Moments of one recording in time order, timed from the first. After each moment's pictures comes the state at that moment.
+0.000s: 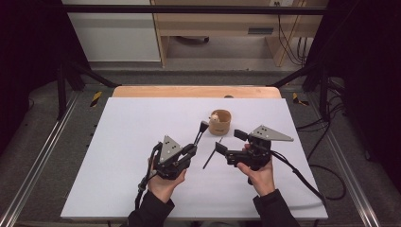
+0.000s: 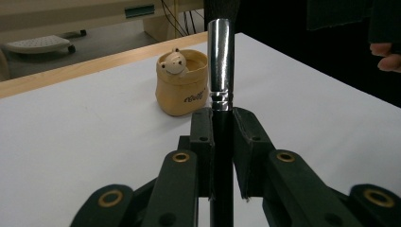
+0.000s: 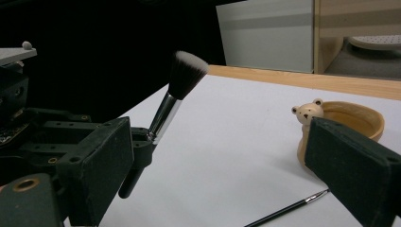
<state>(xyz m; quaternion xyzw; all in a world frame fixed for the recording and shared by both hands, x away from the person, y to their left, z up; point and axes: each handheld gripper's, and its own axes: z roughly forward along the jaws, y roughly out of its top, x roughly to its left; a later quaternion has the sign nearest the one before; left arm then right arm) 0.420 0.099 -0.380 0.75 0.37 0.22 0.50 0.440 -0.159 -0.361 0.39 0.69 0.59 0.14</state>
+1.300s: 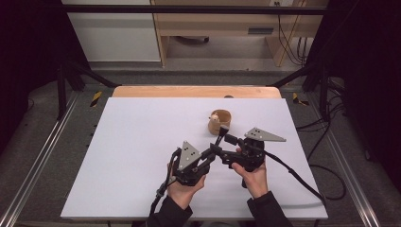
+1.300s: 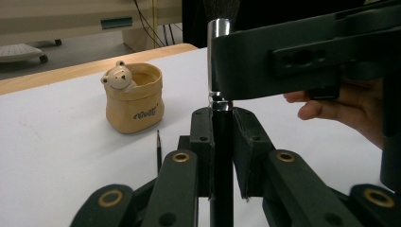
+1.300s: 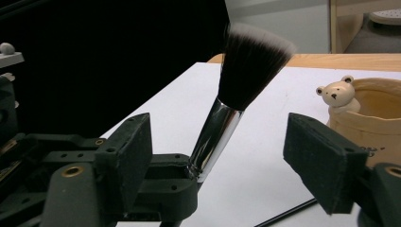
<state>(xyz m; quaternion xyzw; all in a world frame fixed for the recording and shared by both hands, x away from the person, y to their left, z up) 0.407 0.055 -0.386 0.74 0.35 0.20 0.54 0.442 -0.147 -0.373 0.41 0.69 0.60 0.09</state>
